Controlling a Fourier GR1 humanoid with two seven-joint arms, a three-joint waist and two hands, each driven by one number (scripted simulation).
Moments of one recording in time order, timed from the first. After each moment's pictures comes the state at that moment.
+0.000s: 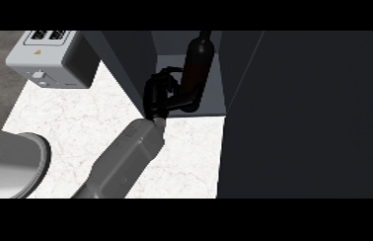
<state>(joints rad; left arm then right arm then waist) -0.70 0.00 -0.39 -0.74 0.81 0.53 -0.50 0.20 -0.17 0.25 -2.51 -0.11 0.08 0.40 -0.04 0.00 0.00</state>
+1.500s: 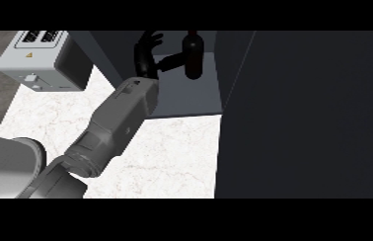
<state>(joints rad) -1.14 0.04 -0.31 -0.18 0.70 0.71 -0.49 0.22 -0.13 0.27 -2.50 -0.11 0.14 0.37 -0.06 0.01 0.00</state>
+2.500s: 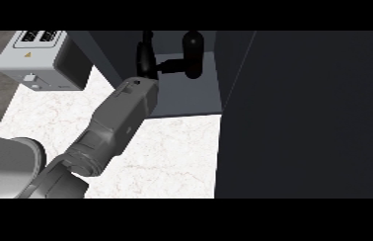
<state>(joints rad) -1.16 0.03 -0.29 -0.14 0.65 0.59 -0.57 0.24 -0.11 0.32 -2.50 -0.10 0.14 0.37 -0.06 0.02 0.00</state>
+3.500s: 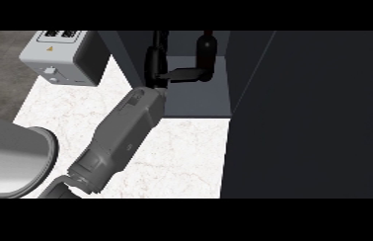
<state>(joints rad) -0.98 0.02 -0.28 -0.50 0.62 0.47 -0.62 0.26 -0.11 0.32 -2.51 -0.09 0.11 0.38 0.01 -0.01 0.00</state>
